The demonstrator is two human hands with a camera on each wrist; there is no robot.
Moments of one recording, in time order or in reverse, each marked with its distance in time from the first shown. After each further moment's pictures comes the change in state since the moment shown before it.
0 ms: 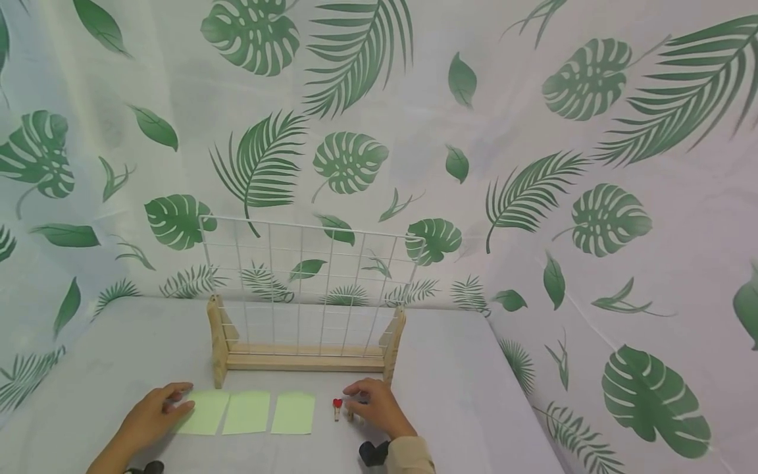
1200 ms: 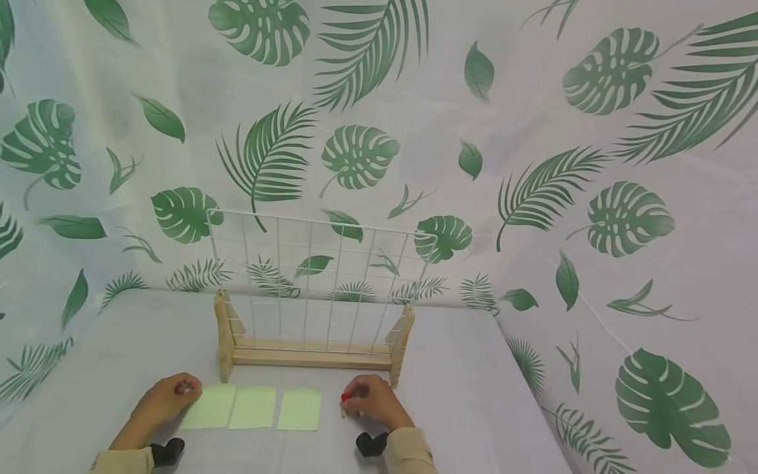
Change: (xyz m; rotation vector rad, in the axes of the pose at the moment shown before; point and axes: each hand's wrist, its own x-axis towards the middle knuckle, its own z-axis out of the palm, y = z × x) left_hand 0.014 0.008 -0.006 -0.012 -0.037 -0.091; right_hand 0.016 -0.006 0.010 0.120 -0.073 0.143
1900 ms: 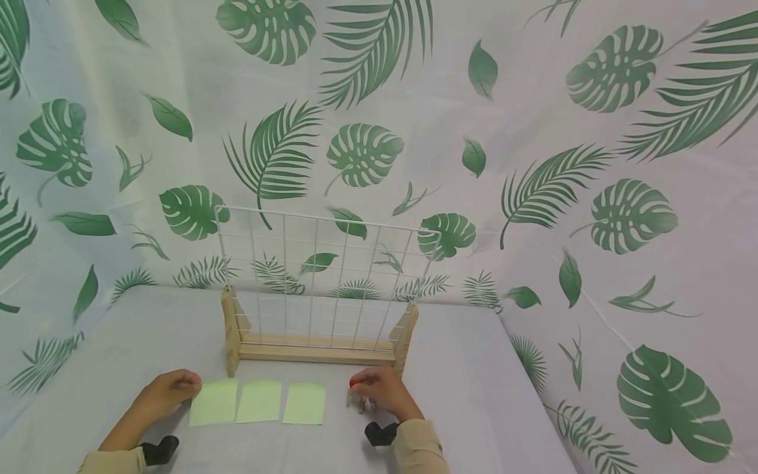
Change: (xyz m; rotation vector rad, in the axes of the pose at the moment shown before) left_hand -0.014 0.003 -0.018 -0.092 -0.037 0.031; right_hand -0.006 -0.011 -0.016 0.021 0.024 -0.004
